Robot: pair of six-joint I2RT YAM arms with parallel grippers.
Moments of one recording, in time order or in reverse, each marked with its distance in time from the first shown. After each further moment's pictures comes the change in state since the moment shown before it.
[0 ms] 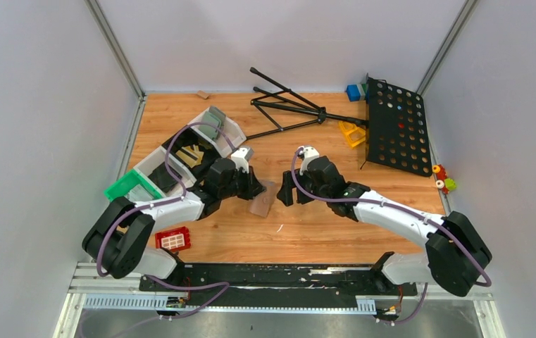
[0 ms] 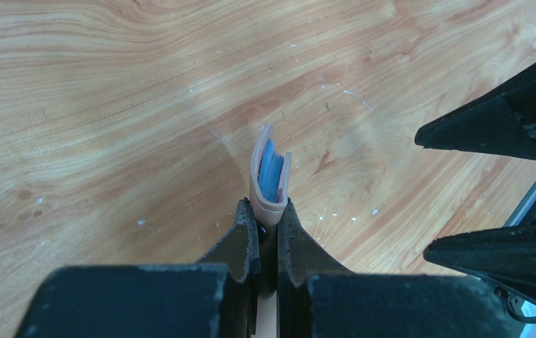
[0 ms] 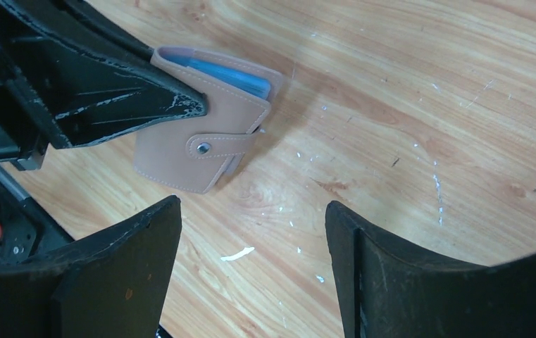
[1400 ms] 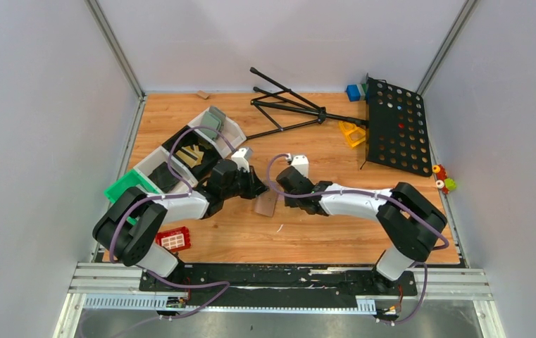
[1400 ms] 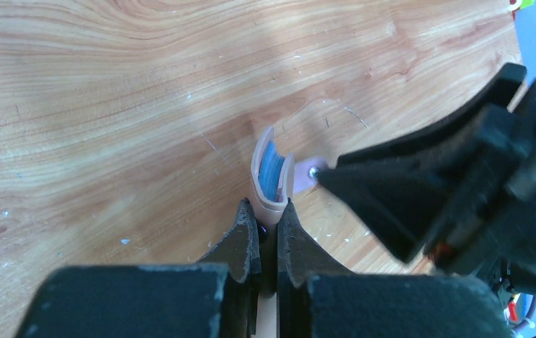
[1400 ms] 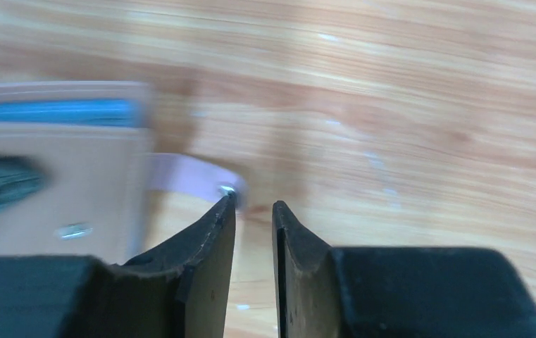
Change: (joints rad) left arm 0.004 0.103 -0.024 0.151 0.000 -0.108; right arm 0.144 0.343 0.145 -0.072 0.439 0.197
